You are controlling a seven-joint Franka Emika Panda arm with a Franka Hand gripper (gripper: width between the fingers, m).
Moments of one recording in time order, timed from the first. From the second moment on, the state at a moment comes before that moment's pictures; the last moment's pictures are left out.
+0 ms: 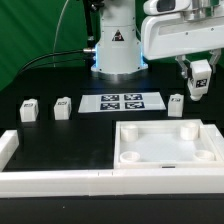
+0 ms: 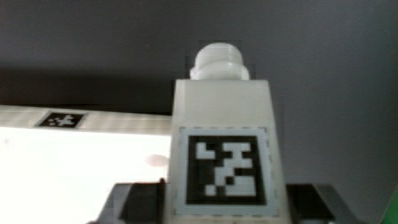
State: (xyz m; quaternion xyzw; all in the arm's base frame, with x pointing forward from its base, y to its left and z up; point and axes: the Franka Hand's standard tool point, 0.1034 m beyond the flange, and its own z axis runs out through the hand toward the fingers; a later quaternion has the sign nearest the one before) arm 0.458 0.142 0.108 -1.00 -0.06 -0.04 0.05
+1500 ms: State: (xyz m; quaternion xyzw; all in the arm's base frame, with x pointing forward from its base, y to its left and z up) arm 0.559 0.119 0.093 -0.98 -0.11 -0.18 0.05
